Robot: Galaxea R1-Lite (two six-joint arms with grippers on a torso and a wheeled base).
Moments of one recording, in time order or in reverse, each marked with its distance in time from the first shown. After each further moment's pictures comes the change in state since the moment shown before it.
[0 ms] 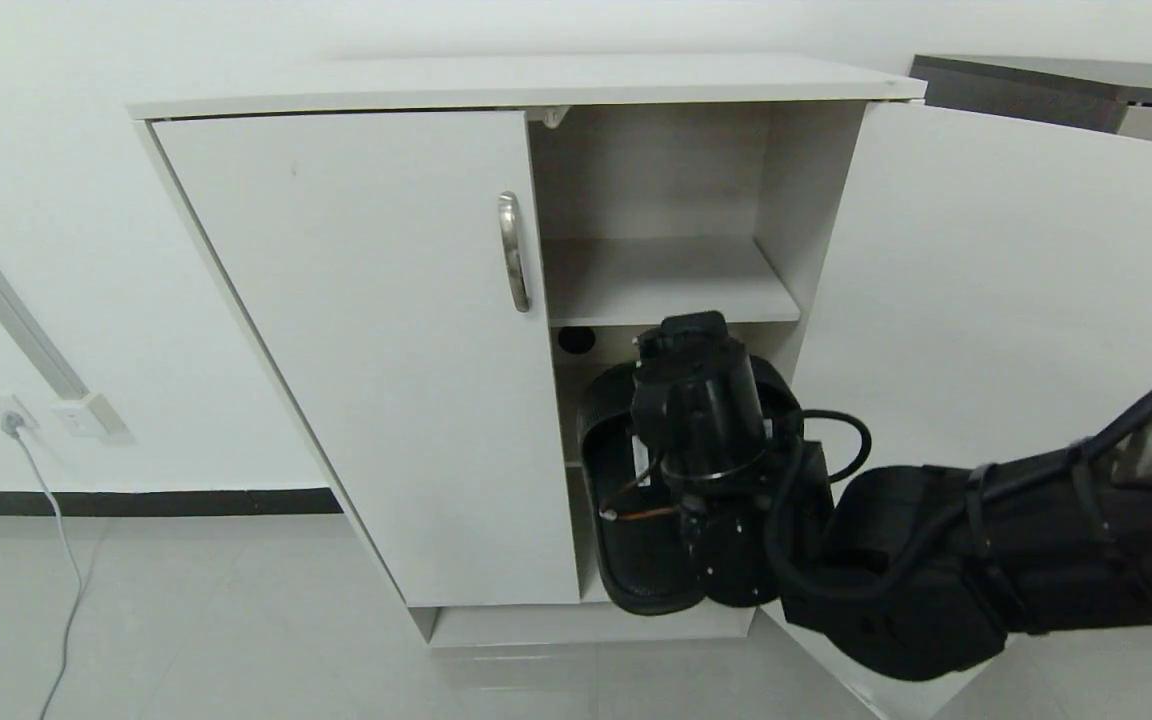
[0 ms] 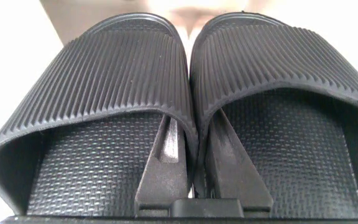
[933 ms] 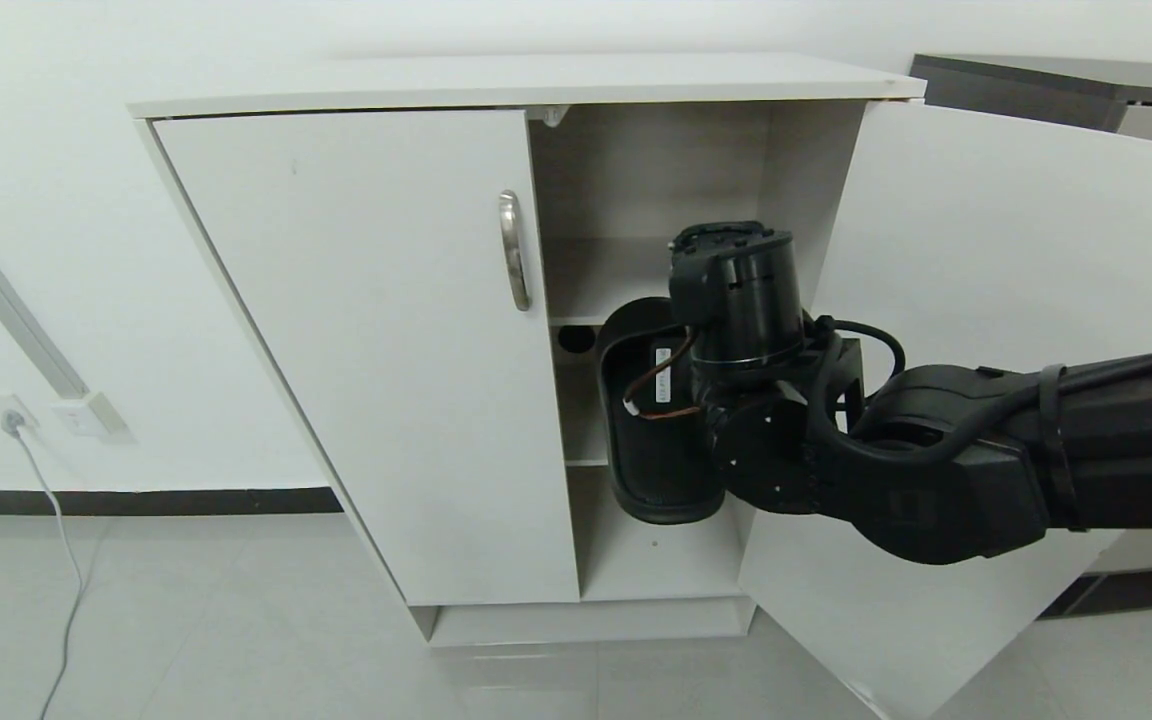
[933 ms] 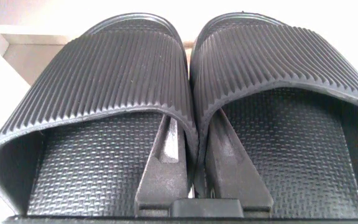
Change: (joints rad) left arm 0.001 0.000 0.000 0.000 0.001 -0.001; right arm -0.058 -0.027 -0.161 0.117 0.009 0.010
